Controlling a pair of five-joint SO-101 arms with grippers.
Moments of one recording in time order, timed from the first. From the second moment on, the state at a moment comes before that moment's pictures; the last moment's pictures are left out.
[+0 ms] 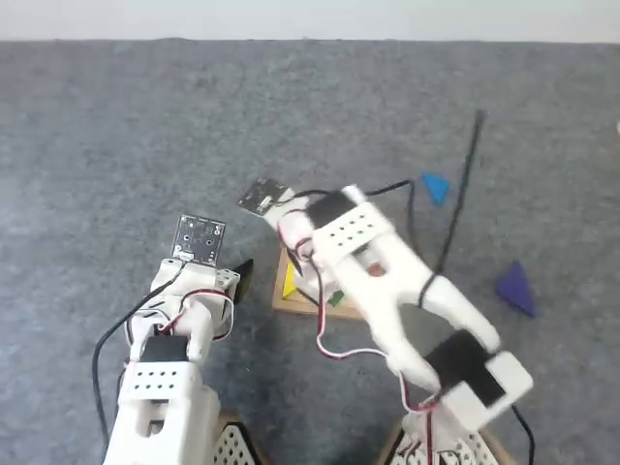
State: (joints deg) left arm -7.3 -61.7 93.5 24.5 -9.0; right arm -39.7 4.0 15.5 78.2 18.1
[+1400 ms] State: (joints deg) left arm -7.3 -61.7 93.5 24.5 -9.0; right arm -39.0 10.5 15.5 73.9 17.9
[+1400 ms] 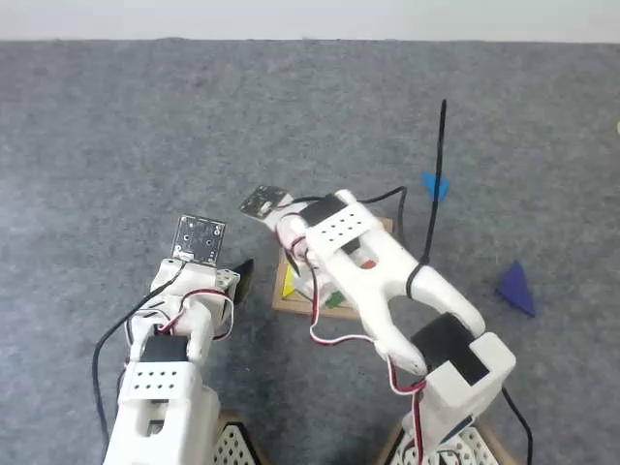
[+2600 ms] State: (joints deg) left arm -7.3 -61.7 93.5 24.5 -9.0; right arm -33.8 5.2 9.3 71.8 21.5
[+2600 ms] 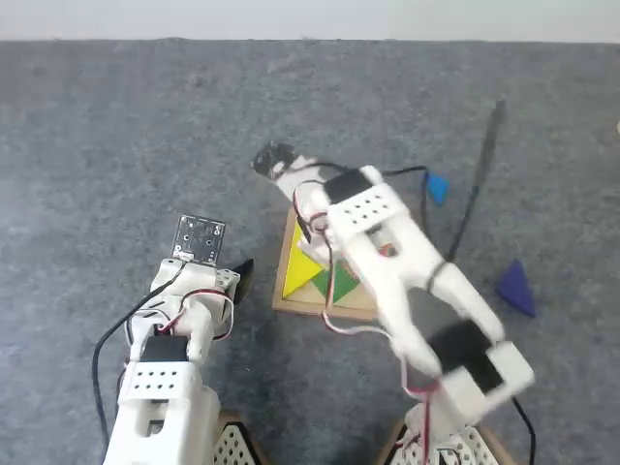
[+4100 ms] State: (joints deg) left arm -7.3 -61.7 93.5 24.5 -9.0; right arm 16.2 -13.5 43.6 60.4 18.5
